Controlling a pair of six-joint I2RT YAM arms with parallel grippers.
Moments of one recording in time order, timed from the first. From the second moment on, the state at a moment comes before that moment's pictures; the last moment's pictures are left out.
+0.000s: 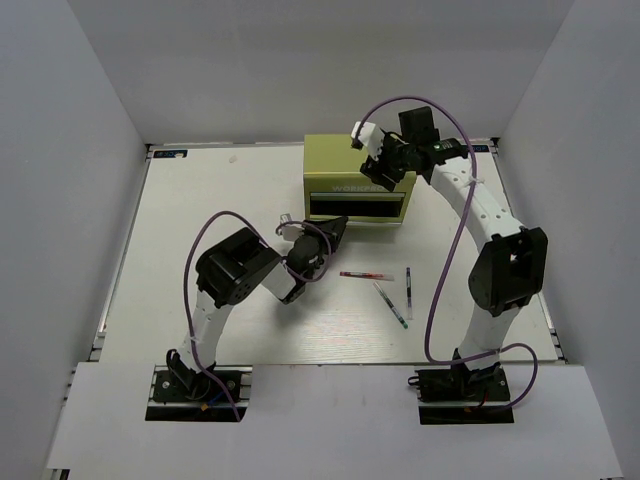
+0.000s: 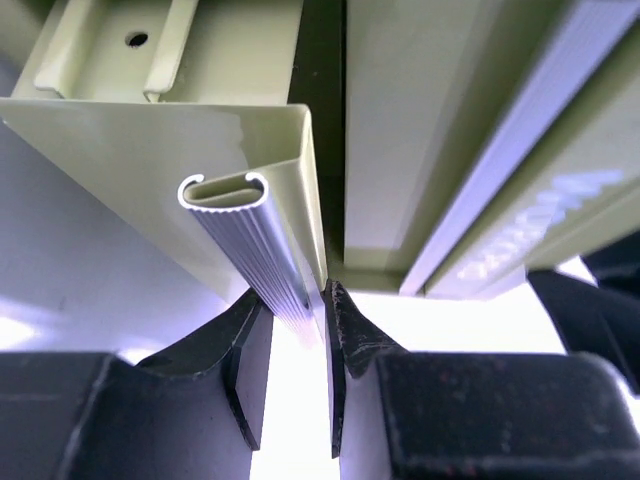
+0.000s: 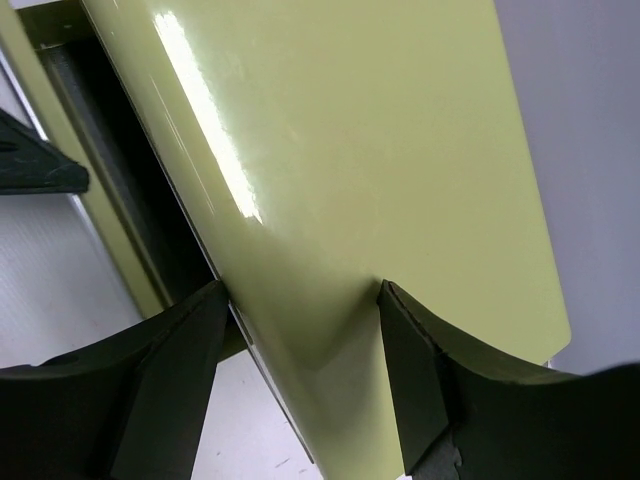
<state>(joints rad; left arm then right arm) -0.77 2.18 0.85 1.25 -0.41 -1.56 0.35 1.83 1.75 -0.67 -0.34 -0.86</state>
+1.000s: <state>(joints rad) -0.76 1.67 0.60 0.86 -0.19 -1.48 0.33 1.50 1.40 -0.68 -0.50 -0.95</state>
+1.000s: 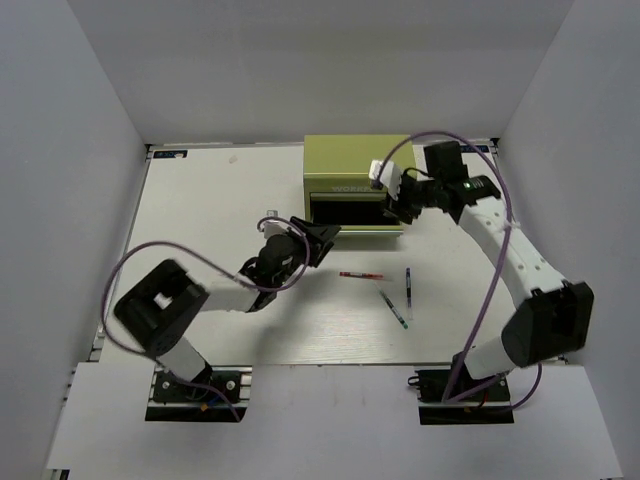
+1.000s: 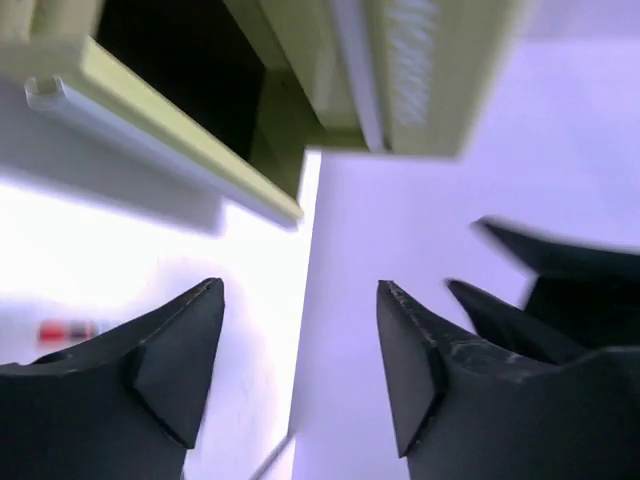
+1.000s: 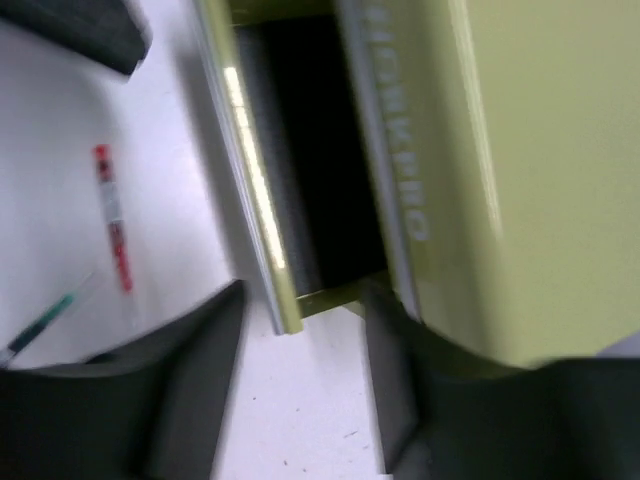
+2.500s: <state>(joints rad) -0.75 0.74 0.48 -0.40 -0.33 -1.16 0.62 1.63 0.87 -0.32 -0.34 -0.82</state>
